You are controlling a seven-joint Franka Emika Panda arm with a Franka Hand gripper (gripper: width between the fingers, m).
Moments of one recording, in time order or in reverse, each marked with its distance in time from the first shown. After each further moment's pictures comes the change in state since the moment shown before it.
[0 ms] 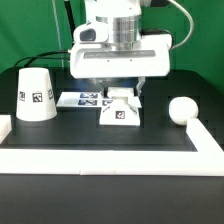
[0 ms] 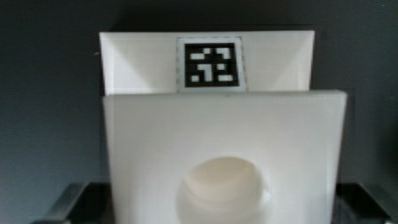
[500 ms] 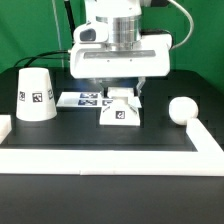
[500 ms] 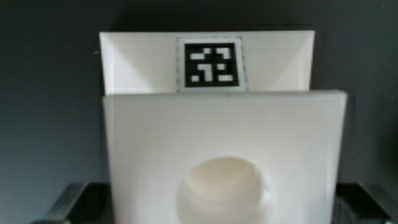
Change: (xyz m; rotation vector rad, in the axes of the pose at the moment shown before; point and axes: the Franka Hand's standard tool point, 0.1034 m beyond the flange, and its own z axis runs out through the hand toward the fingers) arm 0.007 -0.003 0.000 0.002 0.006 -0.005
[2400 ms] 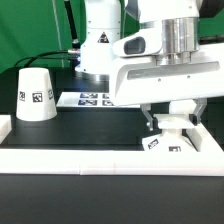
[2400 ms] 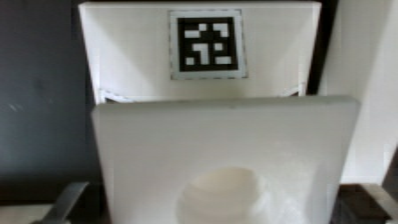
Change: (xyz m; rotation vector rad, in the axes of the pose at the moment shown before) arm 0.171 -0.086 -0.008 0.050 0.197 -0.079
